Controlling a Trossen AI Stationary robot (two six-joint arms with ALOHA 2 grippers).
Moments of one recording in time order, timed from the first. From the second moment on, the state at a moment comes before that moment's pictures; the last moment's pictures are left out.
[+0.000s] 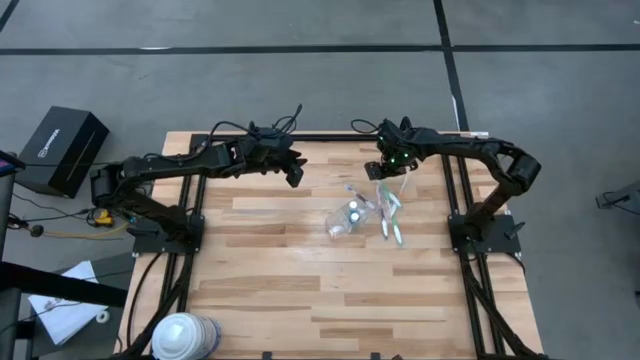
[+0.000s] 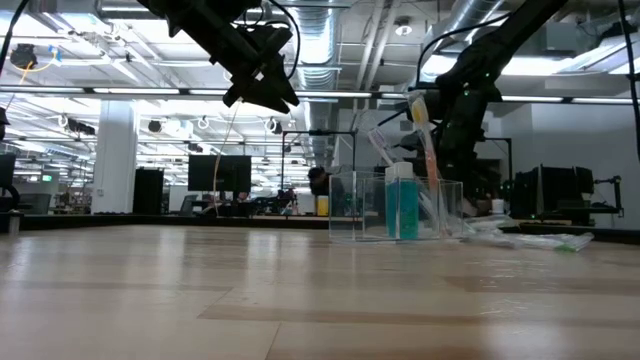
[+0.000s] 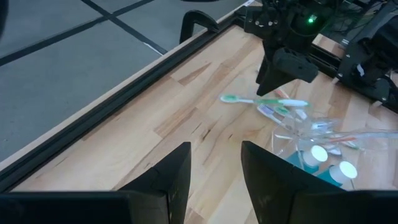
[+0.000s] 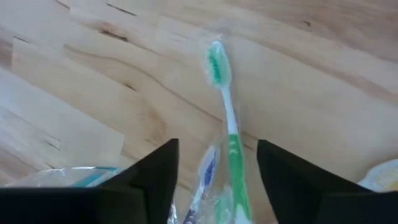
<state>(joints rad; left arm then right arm) 0.35 1.38 1.02 -0.20 -0.16 -0.29 -0.67 1.62 0.99 -0.65 -0.18 0.54</state>
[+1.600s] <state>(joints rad) 0.36 1.38 1.02 -0.19 -0.15 -0.28 -0.70 1.77 0.99 -0.53 -0.21 0.61</state>
